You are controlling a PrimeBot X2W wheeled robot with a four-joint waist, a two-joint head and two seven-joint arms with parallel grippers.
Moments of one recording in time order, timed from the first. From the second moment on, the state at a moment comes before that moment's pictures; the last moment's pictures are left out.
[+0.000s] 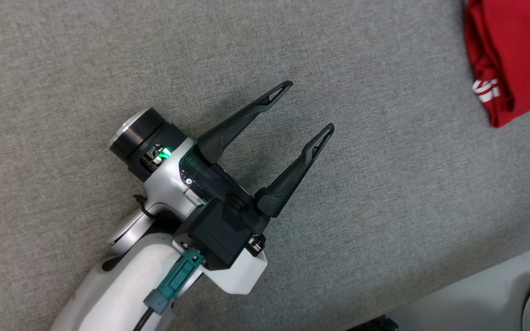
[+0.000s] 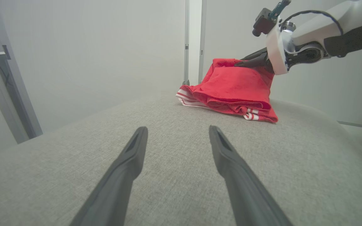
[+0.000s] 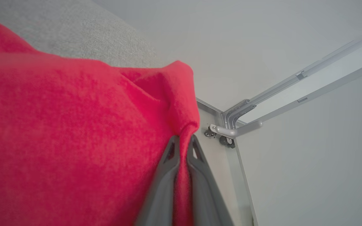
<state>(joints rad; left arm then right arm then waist) -0.50 0.19 -0.54 -0.21 0.04 -0.12 -0.10 -1.00 -0.64 0.30 0.82 0.20 0.13 -0.26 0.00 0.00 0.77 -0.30</state>
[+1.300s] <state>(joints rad) -0.29 0.11 -0.39 0.00 -0.17 0.03 -0.26 -0.59 -0.43 0.16 0.37 0.20 0.13 -0.26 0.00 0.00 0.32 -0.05</state>
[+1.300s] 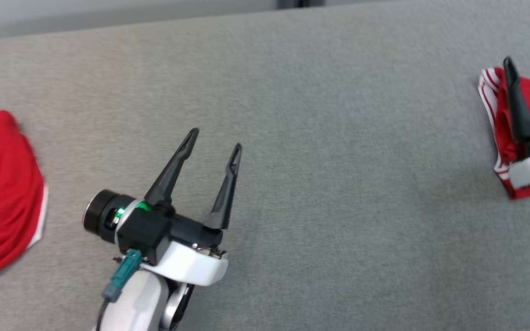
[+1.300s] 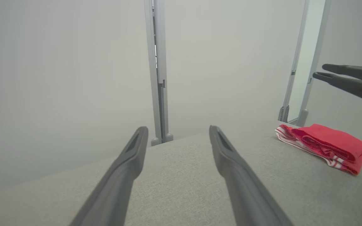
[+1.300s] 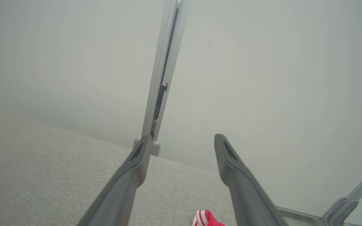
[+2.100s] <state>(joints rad) -0.01 0.05 -0.18 0.03 -0.18 0.04 -0.26 -0.09 -0.11 0.01 0.11 0.02 0.13 -0.26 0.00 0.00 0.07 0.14</state>
